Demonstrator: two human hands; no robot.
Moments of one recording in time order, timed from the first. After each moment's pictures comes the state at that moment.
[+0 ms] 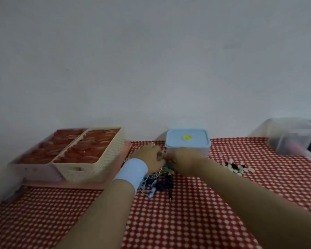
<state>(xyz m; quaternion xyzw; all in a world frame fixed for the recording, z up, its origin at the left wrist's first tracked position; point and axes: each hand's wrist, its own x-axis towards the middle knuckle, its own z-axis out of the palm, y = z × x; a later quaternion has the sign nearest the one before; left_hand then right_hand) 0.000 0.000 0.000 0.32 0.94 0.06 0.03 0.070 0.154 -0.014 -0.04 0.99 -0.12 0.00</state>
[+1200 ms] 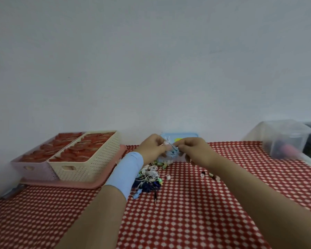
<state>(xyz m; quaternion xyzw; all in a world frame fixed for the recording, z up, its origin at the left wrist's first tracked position) 0.053 0.040 0.033 0.26 0.86 0.42 0.10 0.121 0.212 0.001 0.03 0.82 -0.56 -0.12</state>
